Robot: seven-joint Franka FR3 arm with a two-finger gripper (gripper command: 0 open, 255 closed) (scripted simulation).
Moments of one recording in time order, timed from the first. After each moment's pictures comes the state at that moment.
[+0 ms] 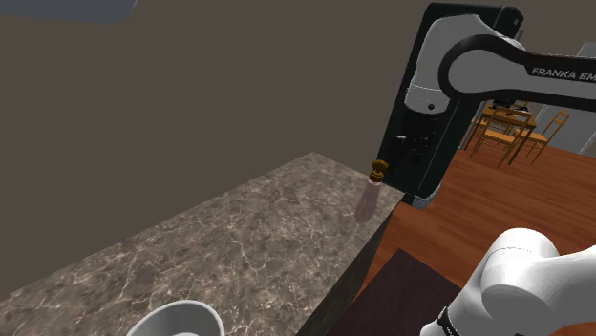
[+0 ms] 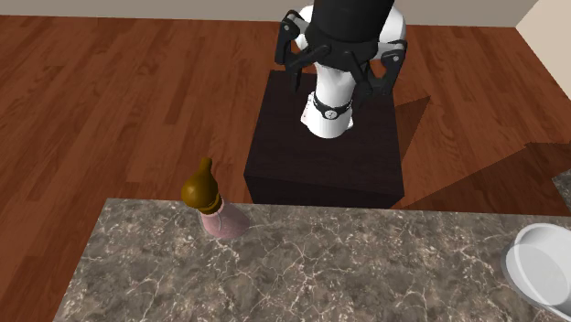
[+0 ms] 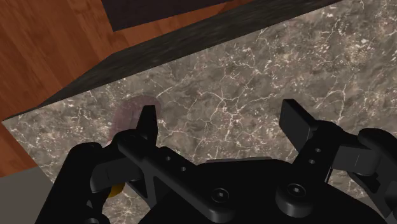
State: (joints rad) arm 0.00 -0.81 -0.07 -2.42 -0.11 1.59 0.17
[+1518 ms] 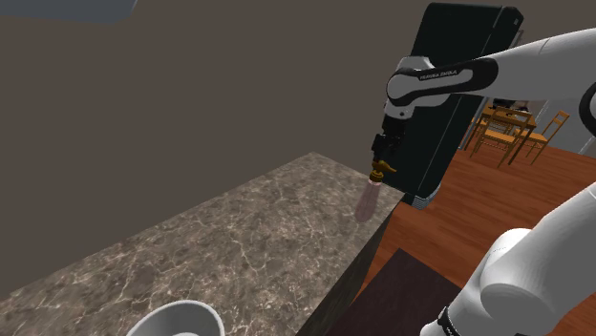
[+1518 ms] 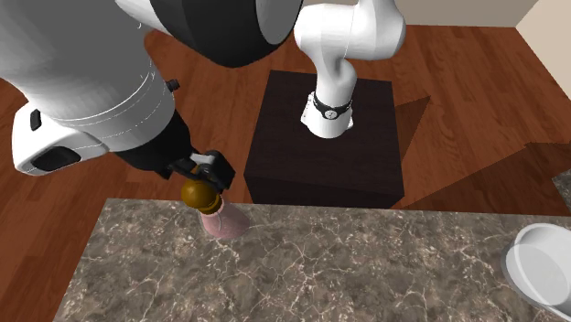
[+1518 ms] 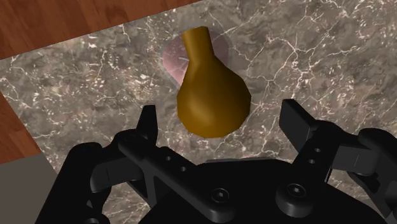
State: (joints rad) arm -0.02 -0.22 -0.46 -2.14 -0.09 1.90 -0.30
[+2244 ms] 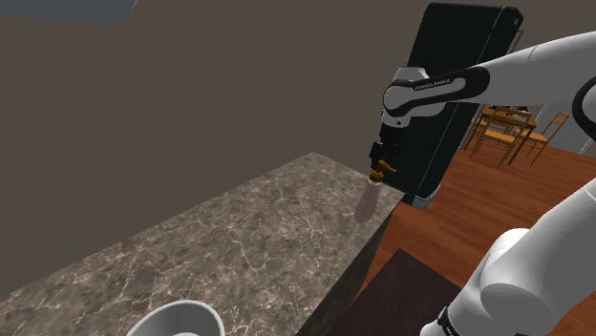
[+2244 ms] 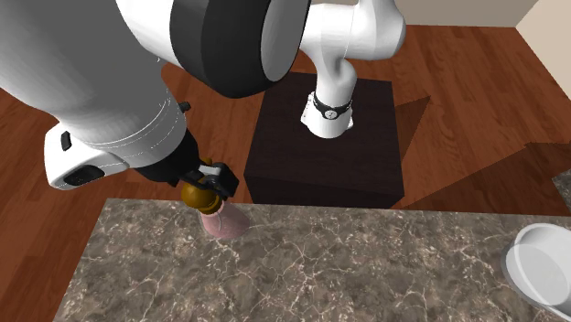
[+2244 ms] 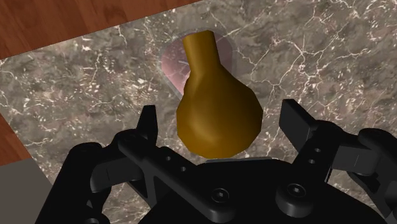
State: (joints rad) arm -0.02 -0.20 -0.47 -2.20 -0.09 1.97 -0.30
